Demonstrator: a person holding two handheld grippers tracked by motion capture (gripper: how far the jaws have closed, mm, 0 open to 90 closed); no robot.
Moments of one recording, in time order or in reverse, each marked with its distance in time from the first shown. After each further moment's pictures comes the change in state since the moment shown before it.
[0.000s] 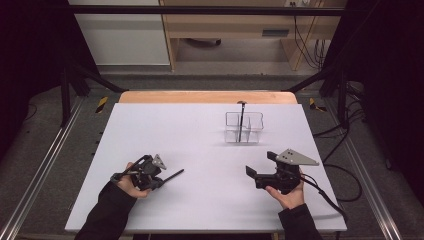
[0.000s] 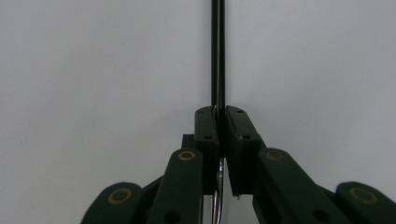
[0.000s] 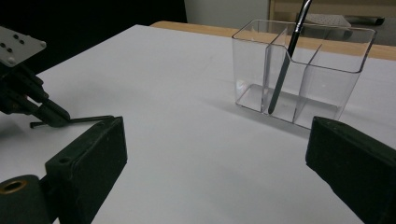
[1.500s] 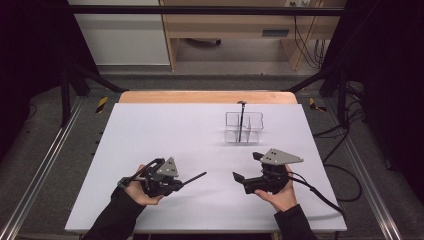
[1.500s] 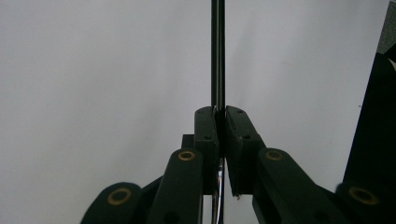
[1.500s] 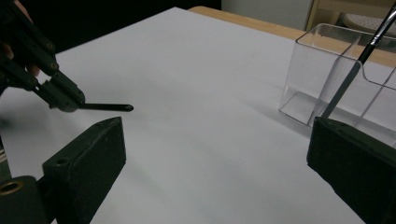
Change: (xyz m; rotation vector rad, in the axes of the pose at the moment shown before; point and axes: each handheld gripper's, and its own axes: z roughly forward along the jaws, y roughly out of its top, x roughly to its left) left arm -0.050 0.030 -0.033 -0.212 -0.089 0.170; right arm 0.027 0.013 0.014 0.076 0.114 -0.132
